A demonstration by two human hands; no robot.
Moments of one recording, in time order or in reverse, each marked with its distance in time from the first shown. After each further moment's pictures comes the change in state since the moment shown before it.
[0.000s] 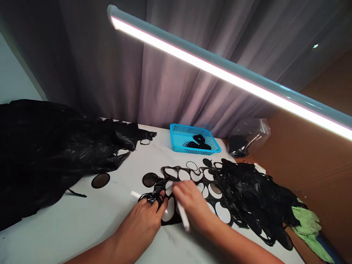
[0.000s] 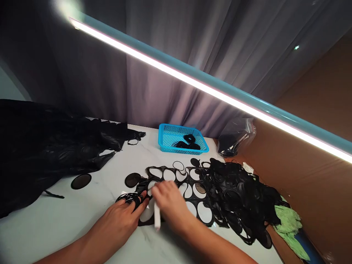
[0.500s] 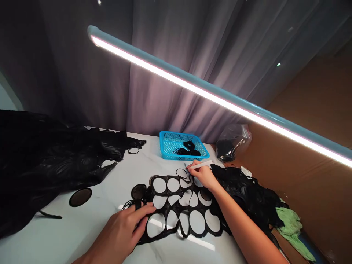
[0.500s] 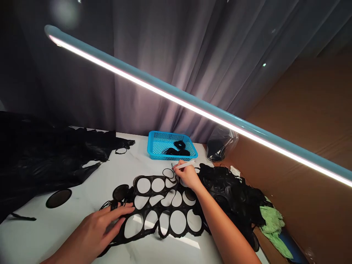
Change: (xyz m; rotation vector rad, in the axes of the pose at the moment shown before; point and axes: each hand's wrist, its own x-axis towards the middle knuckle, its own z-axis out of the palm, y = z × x) left_hand 0.003 -0.026 -0.013 -0.642 0.140 -0.273; right_hand 0.025 0.126 -0.034 0.488 0.177 0.494
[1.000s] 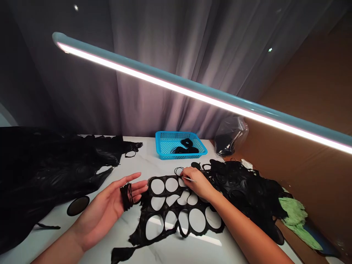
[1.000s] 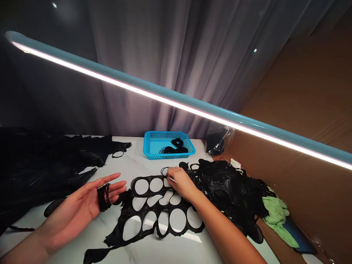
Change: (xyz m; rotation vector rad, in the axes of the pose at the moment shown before) left_hand 0.045 0.013 -0.065 -1.494 0.068 -0.671; right_hand -0.019 0.004 0.016 -0.320 -0.161 -0.295
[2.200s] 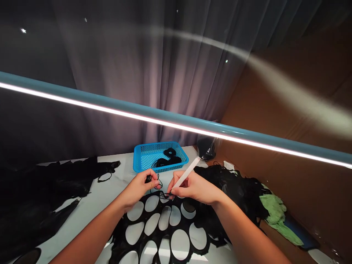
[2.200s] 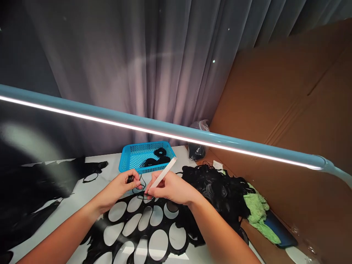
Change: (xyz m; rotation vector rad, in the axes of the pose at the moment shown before) left_hand 0.129 -0.008 0.101 0.998 -0.364 0.380; right_hand -0.003 -0.047 -0.103 0.984 -0.141 0.228
